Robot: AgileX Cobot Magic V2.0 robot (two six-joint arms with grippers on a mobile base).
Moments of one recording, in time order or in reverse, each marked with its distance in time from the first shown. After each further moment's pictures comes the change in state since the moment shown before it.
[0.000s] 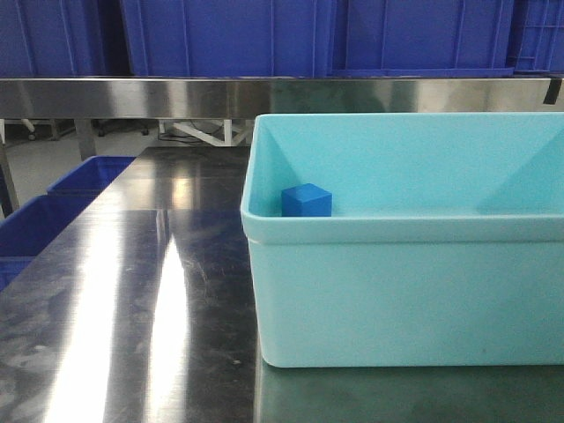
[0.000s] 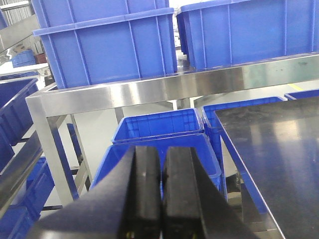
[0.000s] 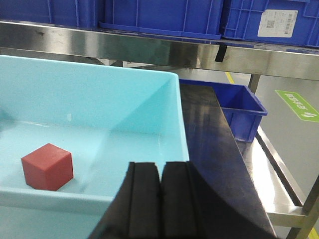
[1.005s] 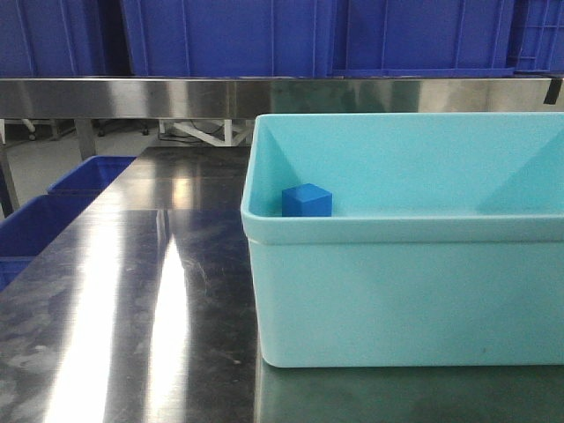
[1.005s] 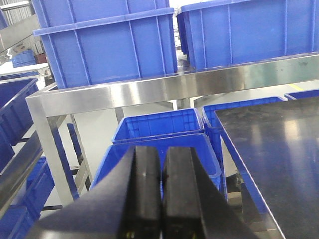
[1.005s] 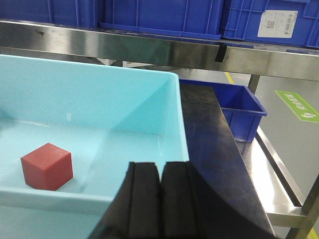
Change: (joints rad) left arm 0.000 0.000 0.000 0.000 0.000 0.000; right arm 0.000 0.000 0.000 -0.004 0.002 0.000
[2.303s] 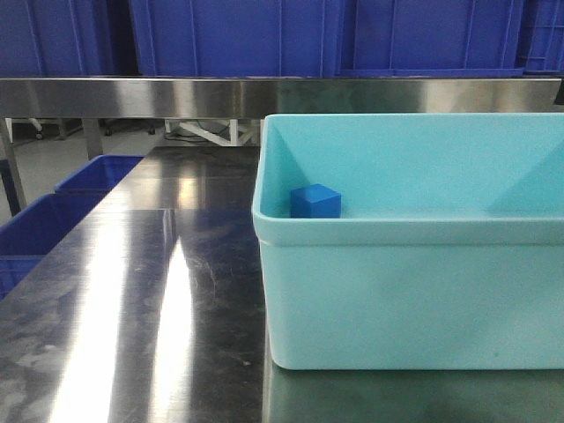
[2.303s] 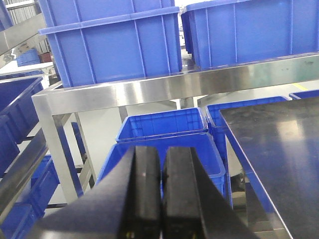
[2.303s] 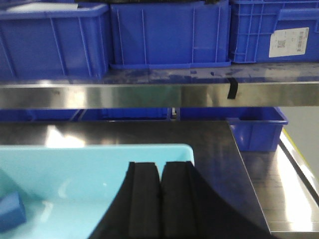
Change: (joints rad) left arm 0.000 0.000 0.000 0.000 0.000 0.000; right arm 0.000 0.439 -0.427 0.095 0.011 0.049
